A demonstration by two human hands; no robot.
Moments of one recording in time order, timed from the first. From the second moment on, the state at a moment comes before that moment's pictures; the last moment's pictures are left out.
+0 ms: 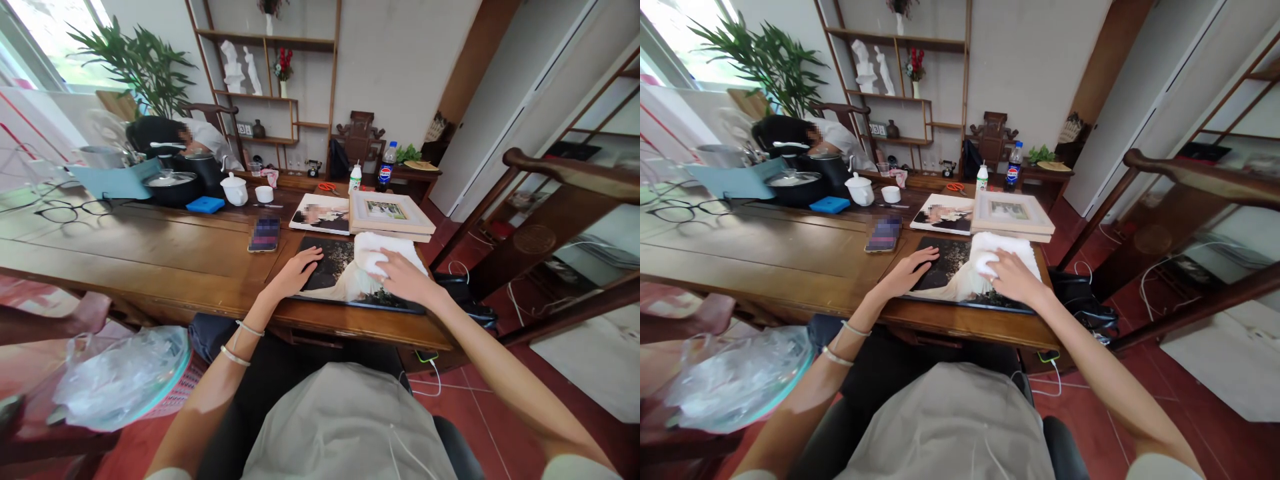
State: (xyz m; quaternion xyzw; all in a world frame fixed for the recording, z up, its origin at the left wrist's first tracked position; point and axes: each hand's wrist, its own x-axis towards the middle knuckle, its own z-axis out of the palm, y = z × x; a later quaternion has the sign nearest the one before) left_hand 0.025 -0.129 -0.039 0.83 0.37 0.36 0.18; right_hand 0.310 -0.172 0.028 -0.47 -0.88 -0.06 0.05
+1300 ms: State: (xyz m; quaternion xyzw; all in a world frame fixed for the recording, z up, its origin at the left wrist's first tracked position) left_hand 0.026 -0.127 -0.041 0.83 0.38 0.37 0.18; right_hand 0.273 -0.221 0.028 -0.43 -0.90 -0.04 0.05
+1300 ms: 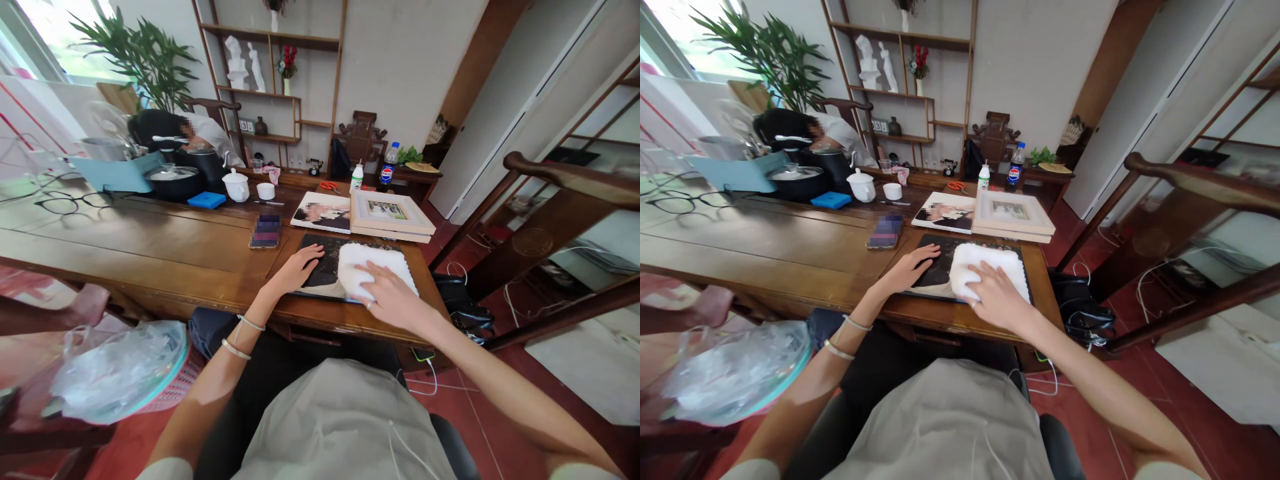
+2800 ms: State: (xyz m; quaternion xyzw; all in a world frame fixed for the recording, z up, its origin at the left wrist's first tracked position) left_hand 0.027 -0.128 -0.041 0.83 0.38 0.38 0.18; right_hand 0.218 -0.241 0.029 -0.40 -0.91 -0.09 0.03
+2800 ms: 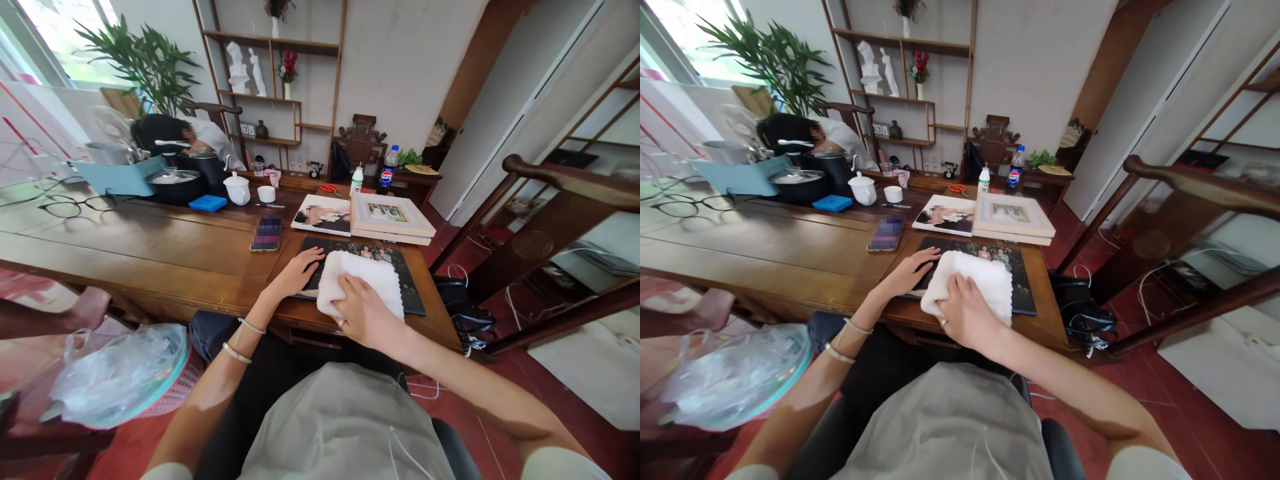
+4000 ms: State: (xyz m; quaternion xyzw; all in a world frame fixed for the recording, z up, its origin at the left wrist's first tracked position) left_hand 0.028 -0.127 -0.041 0.82 0.39 0.37 0.18; right_hand 0.231 -0.113 0.061 -0.43 -0.90 0.02 0.03
